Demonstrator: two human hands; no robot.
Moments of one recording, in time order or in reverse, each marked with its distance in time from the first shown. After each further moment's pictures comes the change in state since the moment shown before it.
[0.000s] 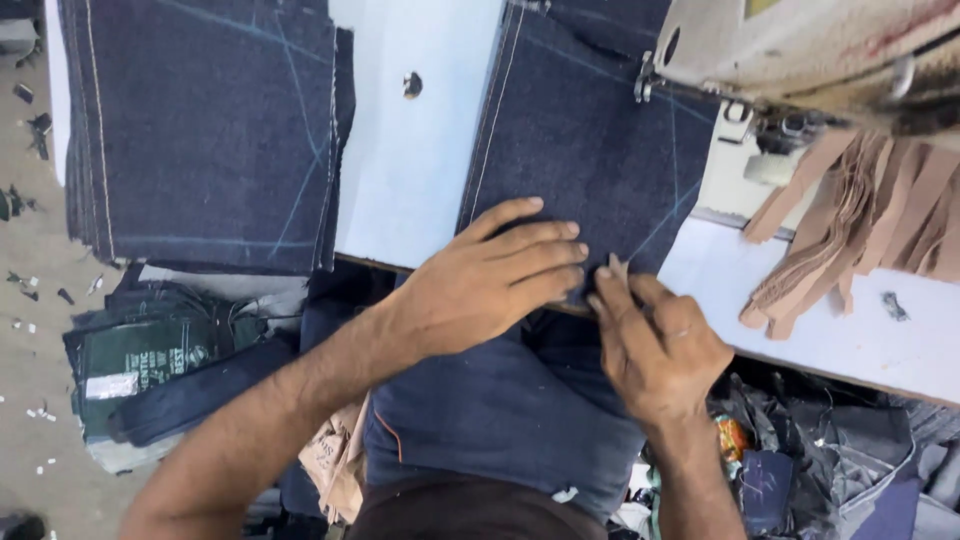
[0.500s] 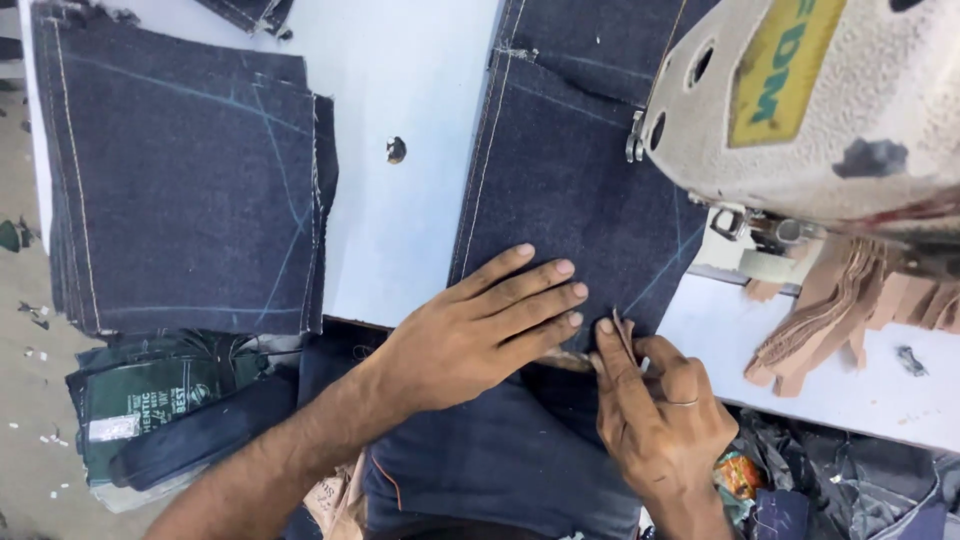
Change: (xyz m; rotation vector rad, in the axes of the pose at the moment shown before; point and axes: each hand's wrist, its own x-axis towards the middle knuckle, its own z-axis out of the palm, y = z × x) left_hand 0.012 -0.013 -0.008 -0.032 -0.022 -0.026; right_hand 0.017 -0.006 0.000 -0.149 -0.133 0.080
